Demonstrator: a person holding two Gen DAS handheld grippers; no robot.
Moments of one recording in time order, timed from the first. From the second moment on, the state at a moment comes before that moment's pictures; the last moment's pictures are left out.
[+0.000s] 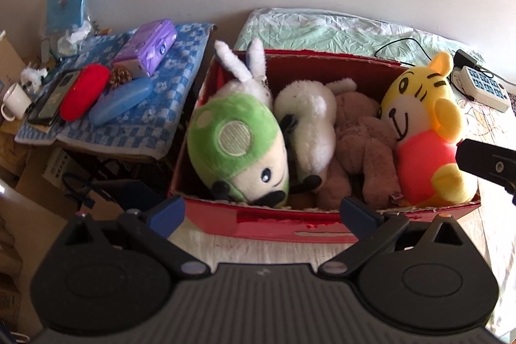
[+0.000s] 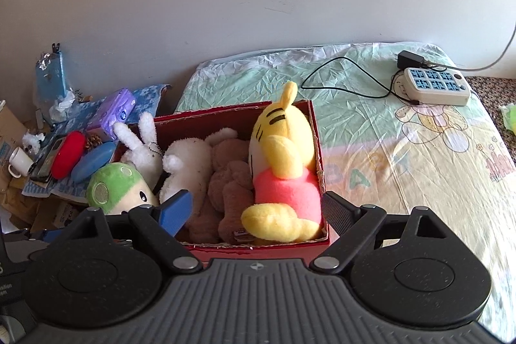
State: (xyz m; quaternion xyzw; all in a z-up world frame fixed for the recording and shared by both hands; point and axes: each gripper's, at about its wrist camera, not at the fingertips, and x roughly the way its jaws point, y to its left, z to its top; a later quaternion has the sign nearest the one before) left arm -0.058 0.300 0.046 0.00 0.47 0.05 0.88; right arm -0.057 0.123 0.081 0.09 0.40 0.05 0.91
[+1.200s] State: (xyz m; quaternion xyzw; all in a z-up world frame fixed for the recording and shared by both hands) left arm -0.060 0.260 0.045 0.04 0.47 -0.04 0.88; right arm -0.062 0.094 0.075 0.10 0.43 -0.03 0.90
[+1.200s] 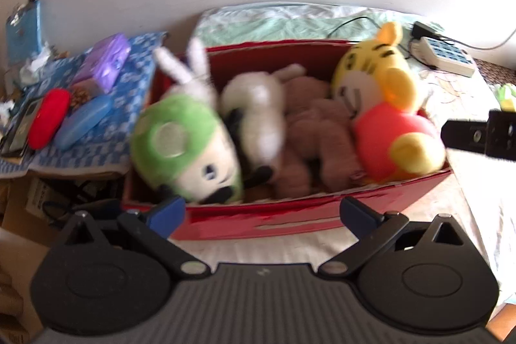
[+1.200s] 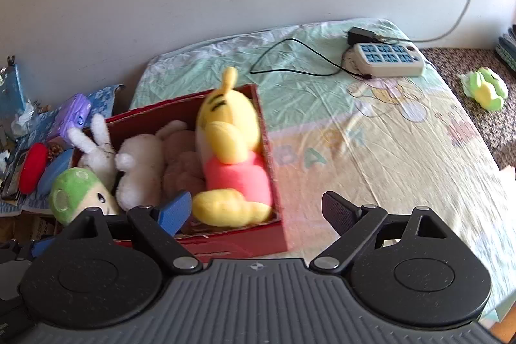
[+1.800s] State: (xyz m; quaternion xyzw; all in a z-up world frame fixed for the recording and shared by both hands) left arm -0.056 0.164 0.044 0.08 0.46 -0.06 0.88; right arm -0.074 0.002 0.058 0.11 0.44 -0.09 0.89
